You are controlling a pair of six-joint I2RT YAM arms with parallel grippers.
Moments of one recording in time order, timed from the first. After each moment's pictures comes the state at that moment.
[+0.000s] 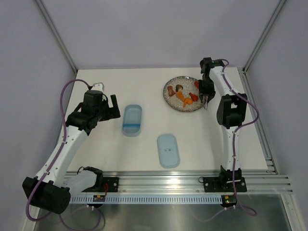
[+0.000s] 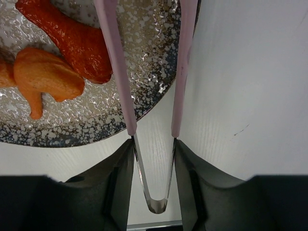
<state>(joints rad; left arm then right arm) -0.27 1.05 1.03 -0.72 -0.14 -0.37 0.13 2.36 2.23 -1.31 0.10 0.18</state>
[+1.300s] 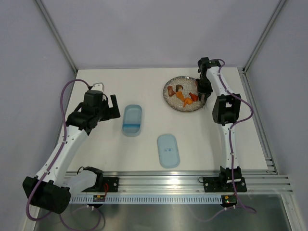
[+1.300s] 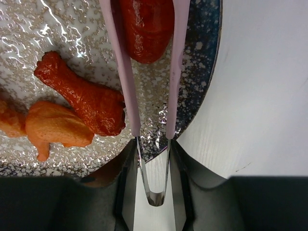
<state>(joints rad) -0.27 1.06 1.03 -0.72 -0.15 -0.37 0.13 2.55 2.47 -1.33 0.09 0.14</state>
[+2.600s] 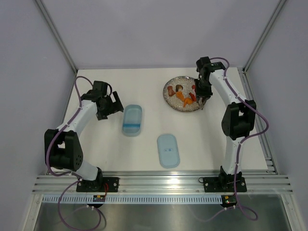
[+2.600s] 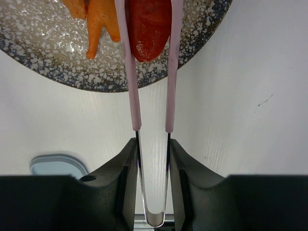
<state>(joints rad) -0.13 1.52 1.16 -0.70 0.00 -0.51 0.22 2.07 1.94 -1.19 0.06 0.21</state>
